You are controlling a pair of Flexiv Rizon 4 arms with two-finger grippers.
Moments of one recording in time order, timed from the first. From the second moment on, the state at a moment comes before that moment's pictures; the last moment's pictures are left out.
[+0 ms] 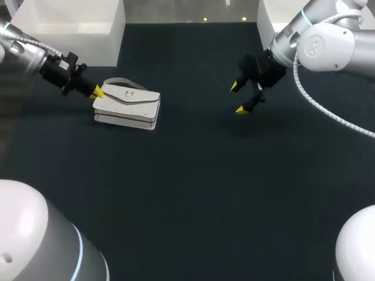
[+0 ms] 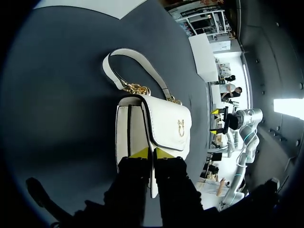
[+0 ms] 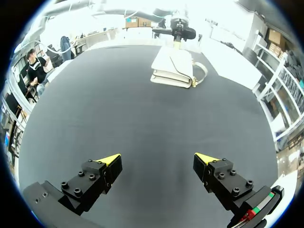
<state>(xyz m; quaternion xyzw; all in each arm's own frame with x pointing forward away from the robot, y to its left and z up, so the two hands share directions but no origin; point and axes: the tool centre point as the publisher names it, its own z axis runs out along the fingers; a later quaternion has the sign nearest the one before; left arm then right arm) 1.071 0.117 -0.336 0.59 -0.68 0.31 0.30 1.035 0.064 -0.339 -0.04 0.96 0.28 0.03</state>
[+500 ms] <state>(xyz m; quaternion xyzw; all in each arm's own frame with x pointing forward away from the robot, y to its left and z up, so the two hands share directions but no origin) 1.061 0.026 -0.340 0.54 -0.69 0.33 0.34 1.035 0.064 -0.339 -0.04 0.96 0.28 0.03</state>
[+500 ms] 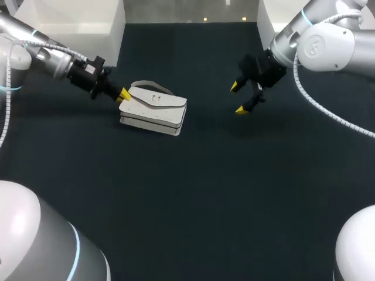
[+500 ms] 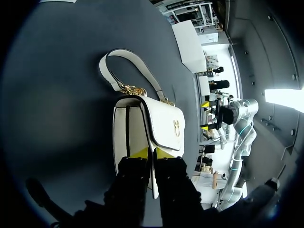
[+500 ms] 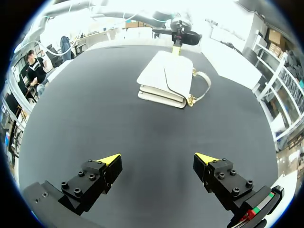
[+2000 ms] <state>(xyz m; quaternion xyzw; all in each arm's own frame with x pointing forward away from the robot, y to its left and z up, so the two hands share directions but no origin) 1.062 -0.073 -0.351 0.59 -0.62 0.41 0.32 1.035 0.064 -0.339 -0.04 0.96 0.28 0.03</state>
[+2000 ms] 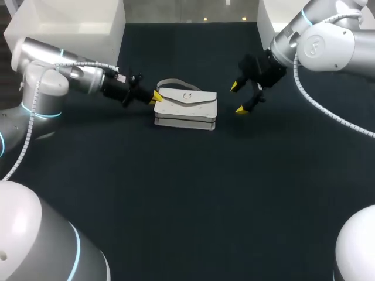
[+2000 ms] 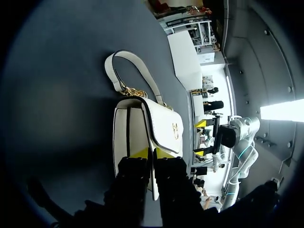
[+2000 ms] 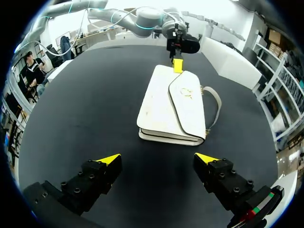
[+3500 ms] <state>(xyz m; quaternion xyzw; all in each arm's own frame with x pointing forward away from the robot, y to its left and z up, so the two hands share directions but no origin) 1.060 -0.044 -0.330 0.51 -0.68 0.40 0.34 1.041 0.078 -0.309 -0.05 0.96 0.25 0.08</state>
